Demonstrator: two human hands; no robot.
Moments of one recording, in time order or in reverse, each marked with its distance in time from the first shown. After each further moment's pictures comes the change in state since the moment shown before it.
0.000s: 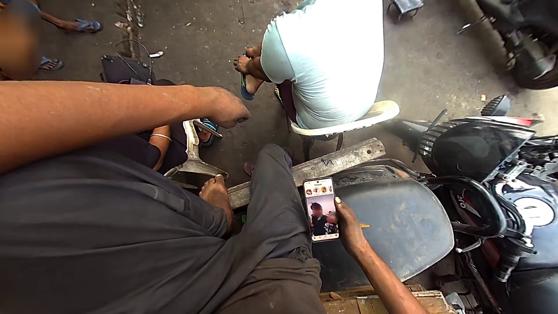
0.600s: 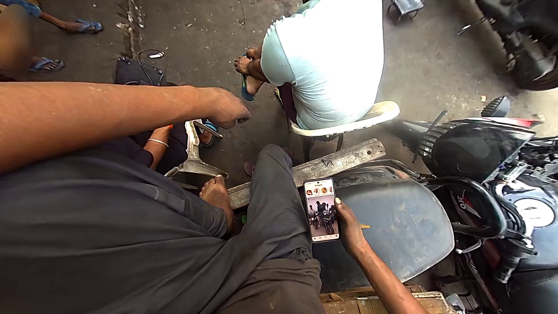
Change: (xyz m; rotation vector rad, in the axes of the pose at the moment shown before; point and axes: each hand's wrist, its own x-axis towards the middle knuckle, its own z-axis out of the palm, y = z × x) left_hand 0.004 -0.003 0.004 0.021 0.021 -0.003; right_hand 0.001 0.002 0.000 0.046 -0.013 0.003
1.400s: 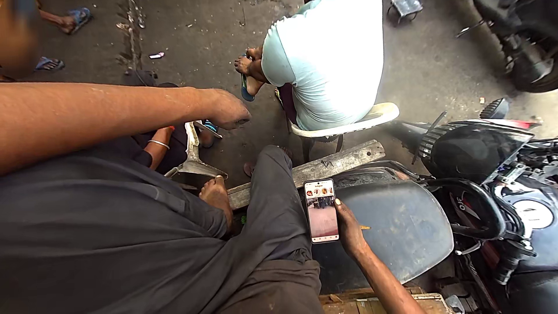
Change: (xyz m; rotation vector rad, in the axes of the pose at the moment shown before) left_hand 0.008 -0.007 0.010 0.021 0.061 0.069; right_hand 0.000 -0.001 -0.001 -0.041 -0.003 0.000
